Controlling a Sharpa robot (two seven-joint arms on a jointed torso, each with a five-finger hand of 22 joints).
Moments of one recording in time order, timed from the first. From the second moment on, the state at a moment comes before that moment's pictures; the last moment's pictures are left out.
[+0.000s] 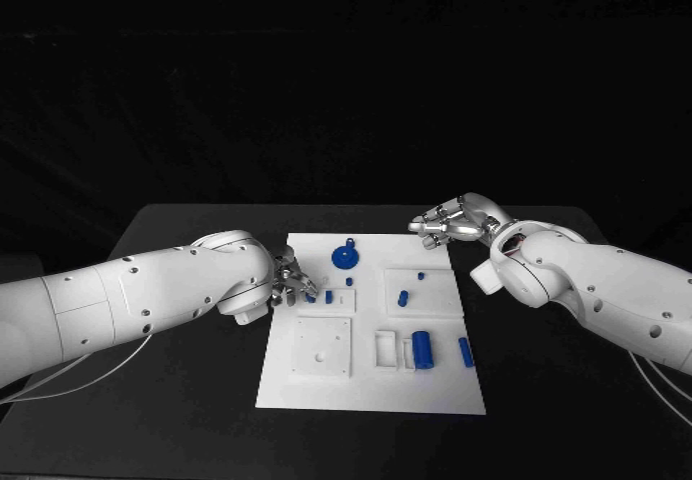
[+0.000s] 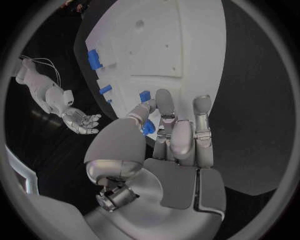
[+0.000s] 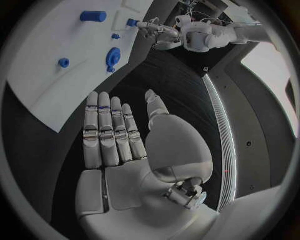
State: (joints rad) left arm 1.37 -0.62 -0.23 1.32 -0.92 -0.06 -0.57; left_hand 1.04 0.05 0.35 -0.12 0.43 1.27 0.06 0.07 0.30 1.49 -0.05 0.68 0.30 1.44 -0.11 1.37 0.89 0.04 1.24 -0.11 0.65 1.31; right arm 1.07 -0.78 0.22 1.33 -0.83 -0.28 -0.02; right_hand 1.25 0.00 -0.11 -0.06 0.33 1.06 0.13 0.07 0.06 1.23 0.10 0.07 0.06 1.28 0.09 0.06 0.07 0.10 1.19 0.09 0.07 0.07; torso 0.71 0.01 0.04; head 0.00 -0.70
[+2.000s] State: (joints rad) left arm 1.37 -0.63 -0.24 1.35 -1.01 -0.09 -0.58; left_hand 1.07 0.02 0.37 -0.11 0.42 1.27 0.06 0.06 0.30 1.49 -0.05 0.68 0.30 1.44 -0.11 1.38 0.90 0.05 1.24 -0.11 0.65 1.31; right arm 1.07 -0.78 0.22 1.33 -0.83 -0.28 -0.01; right_hand 1.25 0.00 -0.11 -0.06 0.33 1.06 0.13 0.07 0.06 1.22 0.10 0.07 0.06 1.28 0.09 0.06 0.07 0.10 1.19 0.09 0.07 0.07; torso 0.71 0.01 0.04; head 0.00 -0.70
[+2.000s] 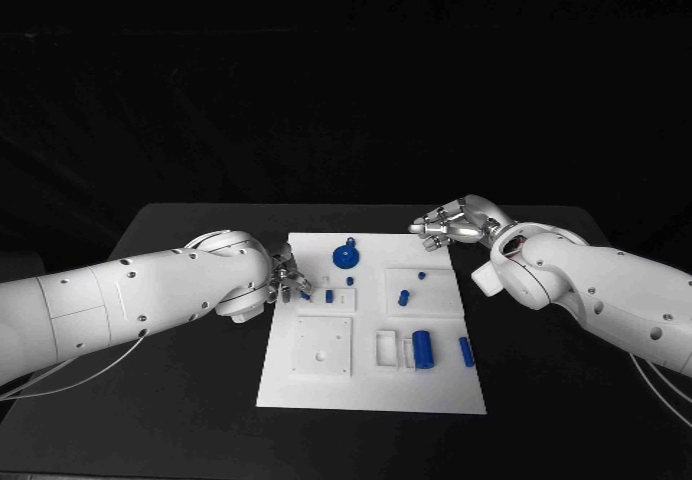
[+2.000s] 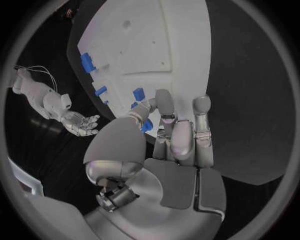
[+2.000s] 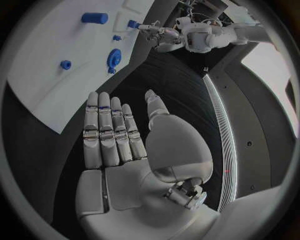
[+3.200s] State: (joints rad) left arm 1.36 -0.66 -0.24 1.40 -1.05 -0.18 -0.58; left_hand 1.07 0.01 0.38 -0.10 0.42 1.27 0.06 0.06 0.30 1.49 -0.05 0.68 0.29 1.45 -0.11 1.38 0.90 0.05 1.23 -0.11 0.66 1.31; right arm 1.07 -0.78 0.22 1.33 -0.82 -0.28 -0.01; right_hand 1.25 0.00 -0.11 -0.06 0.33 1.06 0.13 0.07 0.06 1.22 0.10 0.07 0.06 1.28 0.09 0.06 0.07 0.10 1.18 0.09 0.07 0.07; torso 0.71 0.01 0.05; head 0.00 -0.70
